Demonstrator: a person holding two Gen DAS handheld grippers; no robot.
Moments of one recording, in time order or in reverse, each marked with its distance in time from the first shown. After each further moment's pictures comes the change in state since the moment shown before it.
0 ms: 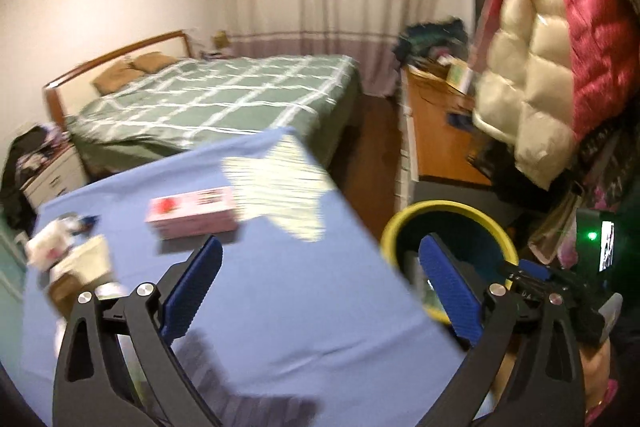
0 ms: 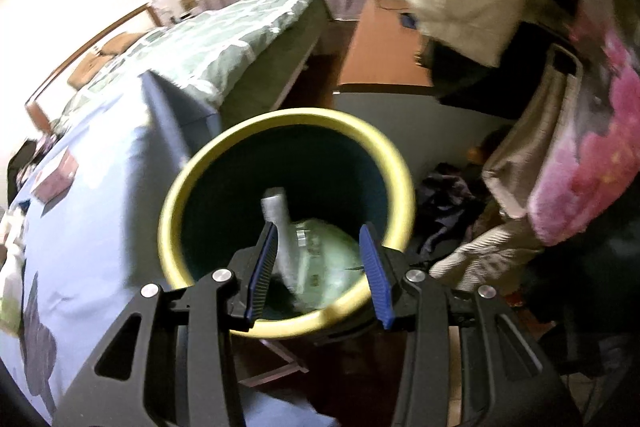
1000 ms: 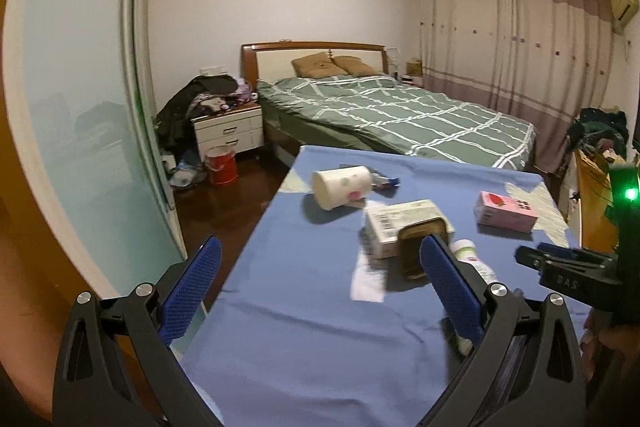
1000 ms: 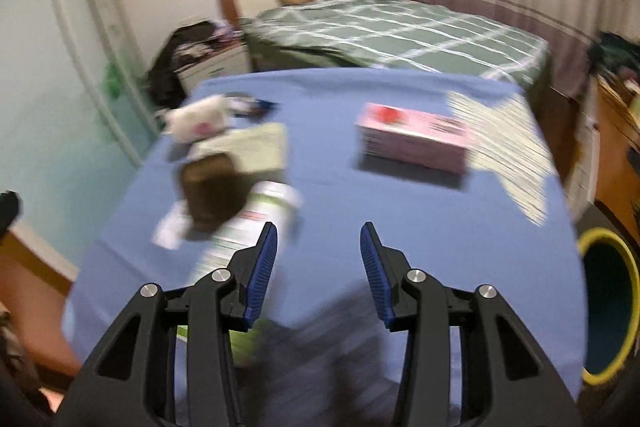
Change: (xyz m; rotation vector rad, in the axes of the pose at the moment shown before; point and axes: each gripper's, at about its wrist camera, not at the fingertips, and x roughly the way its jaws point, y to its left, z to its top) left arm -0.164 0.282 -0.122 -0.368 -0.098 0.538; right arm -0.051 0.378 -0.056 -0.579 0.056 0.507
